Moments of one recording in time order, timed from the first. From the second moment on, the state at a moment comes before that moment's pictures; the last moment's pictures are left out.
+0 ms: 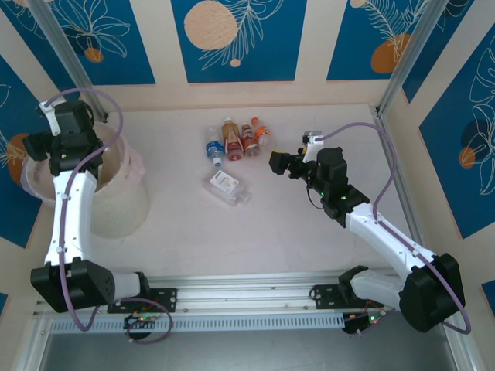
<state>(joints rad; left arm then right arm) 0.17 1.28 1.41 -0.58 -0.75 0.01 0.44 1.12 0.77 0.09 -0.06 0.39</state>
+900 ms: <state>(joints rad) 0.08 1.17 1.46 -0.61 -0.04 -0.30 0.41 1.12 0.70 0.11 -0.06 0.39</state>
